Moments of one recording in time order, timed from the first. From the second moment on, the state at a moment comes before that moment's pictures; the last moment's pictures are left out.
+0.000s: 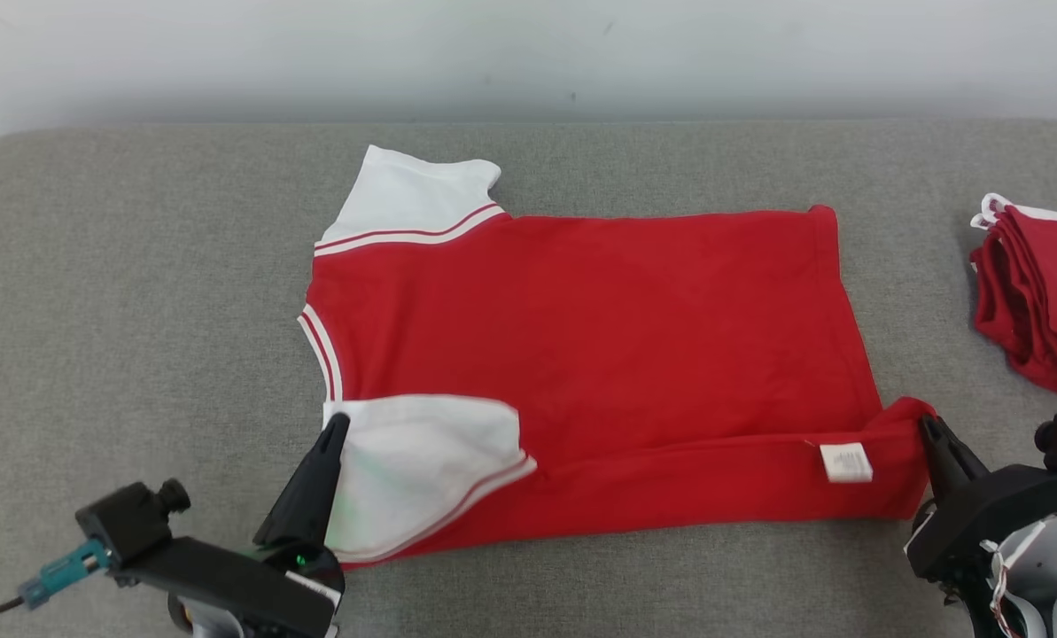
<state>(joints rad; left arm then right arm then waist) -0.11 0.24 -0.24 -0.05 -1.10 -0.11 0.05 -0.12 -0.07 -0.26 0.00 0.29 0.13 0.45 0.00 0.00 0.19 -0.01</state>
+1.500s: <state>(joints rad) -0.40 0.35 -0.45 0.28 -0.67 0.05 -0.06 -0.25 -0.05 -0.30 0.09 0.20 0.13 0.42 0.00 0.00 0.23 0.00</state>
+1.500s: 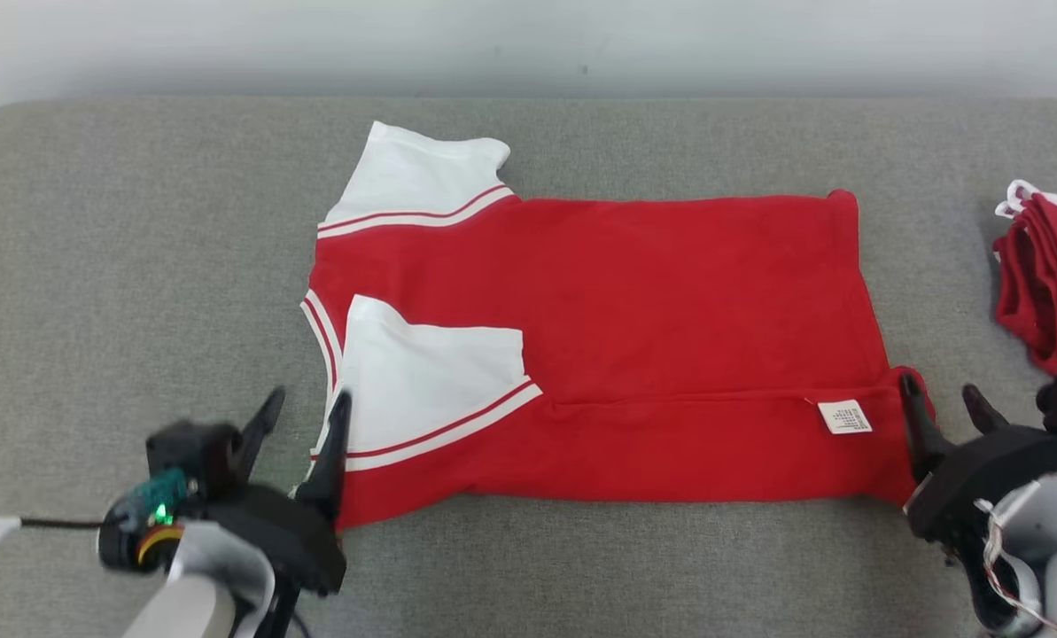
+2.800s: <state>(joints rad) -0.23 0.39 -0.50 0.21 -0.69 0.25 0.17 -0.13 -0.05 -0.29 0.09 0.18 0.13 0.59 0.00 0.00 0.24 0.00</state>
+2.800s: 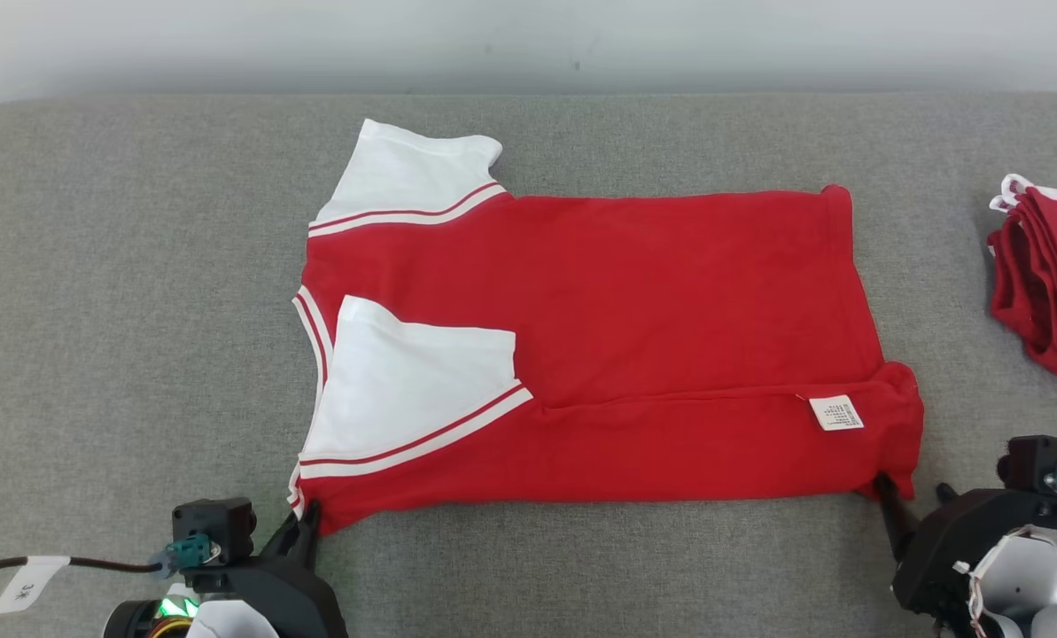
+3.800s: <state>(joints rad) -0.04 0.48 -0.49 0.06 -0.72 0.29 0.21 0.03 -0.05 -0.28 -0.05 0.30 0.13 0.75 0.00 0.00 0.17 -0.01</state>
